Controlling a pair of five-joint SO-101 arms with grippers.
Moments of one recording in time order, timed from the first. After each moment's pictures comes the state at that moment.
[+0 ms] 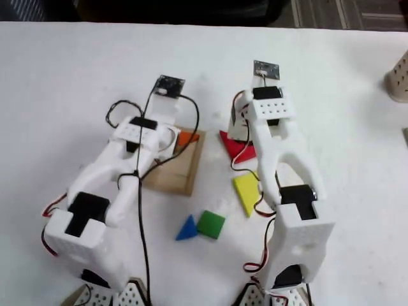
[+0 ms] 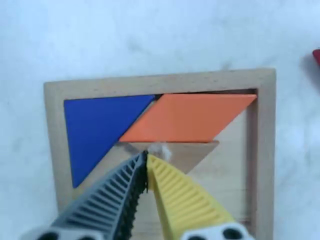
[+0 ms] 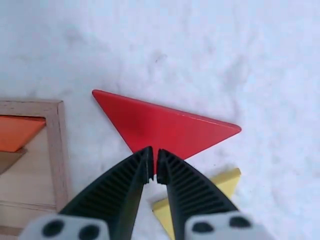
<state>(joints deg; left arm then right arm) 8.9 14.3 22.4 44.9 5.2 -10.5 20.1 -4.0 74.2 -14.5</state>
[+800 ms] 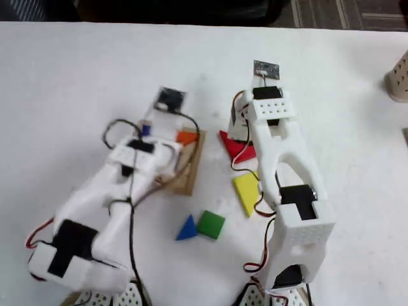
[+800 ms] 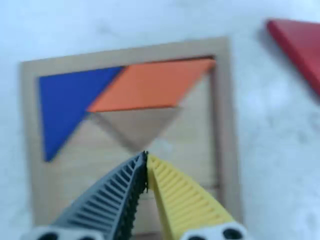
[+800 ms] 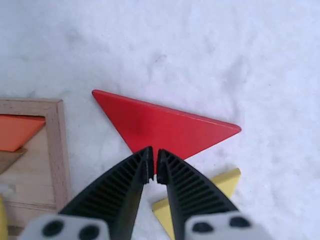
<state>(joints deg) 14.1 -2.4 43.5 33.9 5.0 -10.5 20.1 -4.0 74.2 -14.5</state>
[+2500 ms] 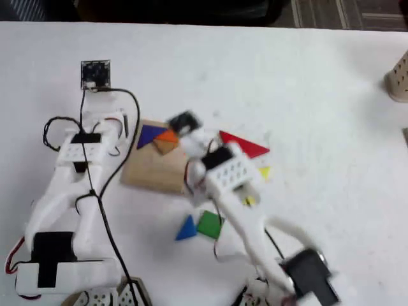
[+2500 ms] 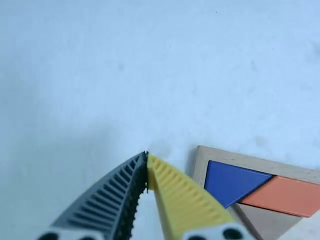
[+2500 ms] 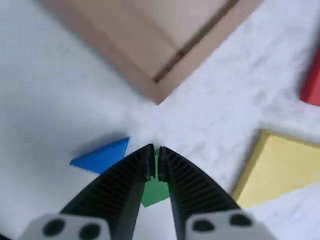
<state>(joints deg) -9.3 -6.1 40.4 21.9 5.0 -39.2 -15.4 38.7 66.1 6.6</state>
